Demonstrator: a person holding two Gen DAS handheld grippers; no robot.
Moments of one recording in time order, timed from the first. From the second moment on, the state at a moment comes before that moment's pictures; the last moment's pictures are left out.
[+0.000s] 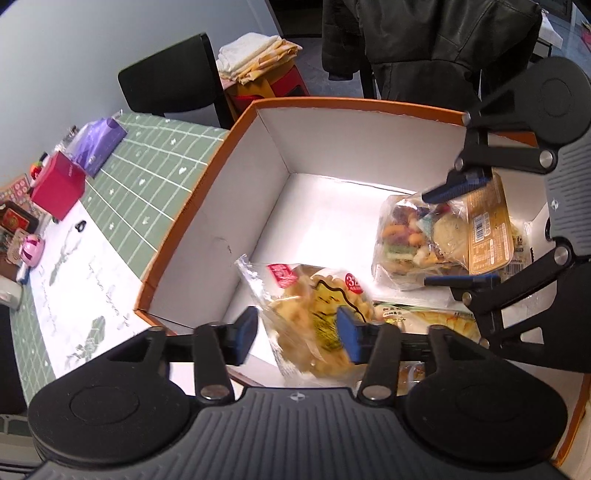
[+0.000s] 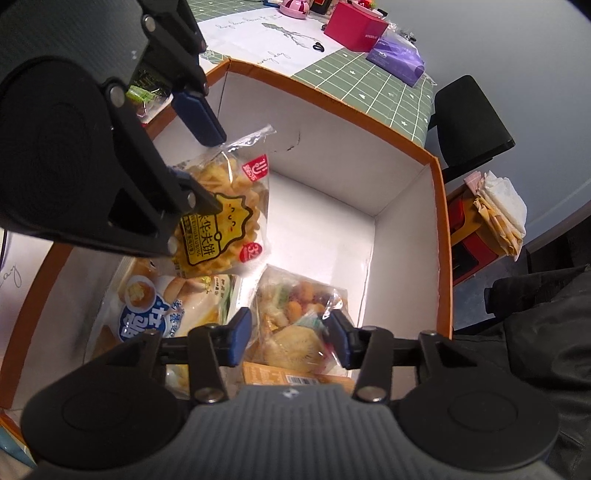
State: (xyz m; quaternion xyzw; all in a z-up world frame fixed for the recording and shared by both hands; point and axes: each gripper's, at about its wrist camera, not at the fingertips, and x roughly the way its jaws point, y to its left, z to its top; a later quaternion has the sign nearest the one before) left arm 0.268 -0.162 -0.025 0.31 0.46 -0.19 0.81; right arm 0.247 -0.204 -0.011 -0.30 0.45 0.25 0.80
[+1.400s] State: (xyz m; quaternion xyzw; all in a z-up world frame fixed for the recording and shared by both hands) left arm 0.140 0.053 0.041 0.13 0.50 -0.03 0.85; right arm 0.161 -0.067 0.055 -0.13 0.41 0.37 0.82
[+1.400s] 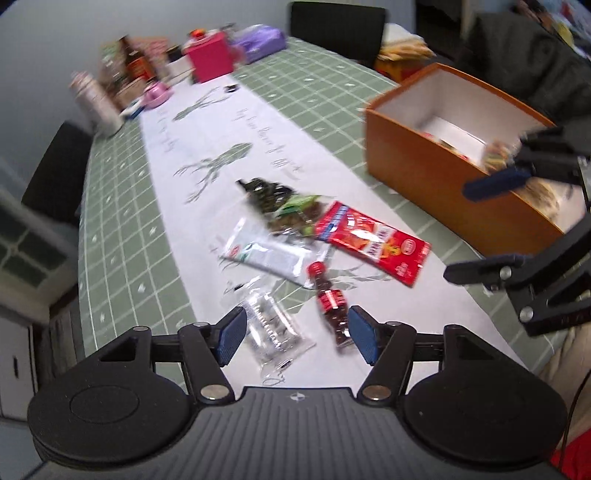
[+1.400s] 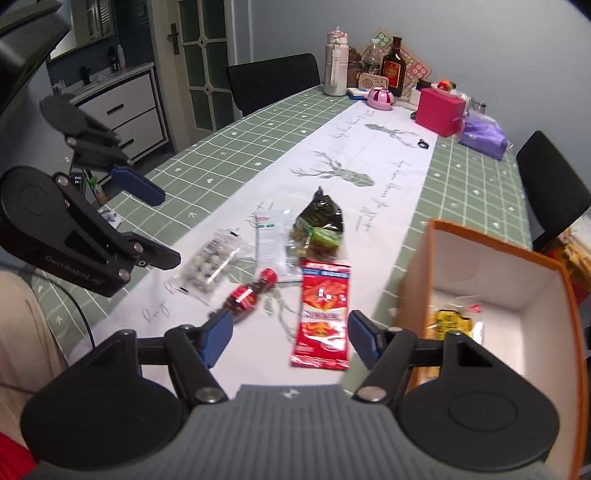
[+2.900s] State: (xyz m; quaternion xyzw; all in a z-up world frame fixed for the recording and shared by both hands) left arm 0.140 0.116 -0.080 -0.11 0.44 0.11 0.88; right arm 0.170 -0.011 -0.074 -0.04 0.44 0.27 0.86
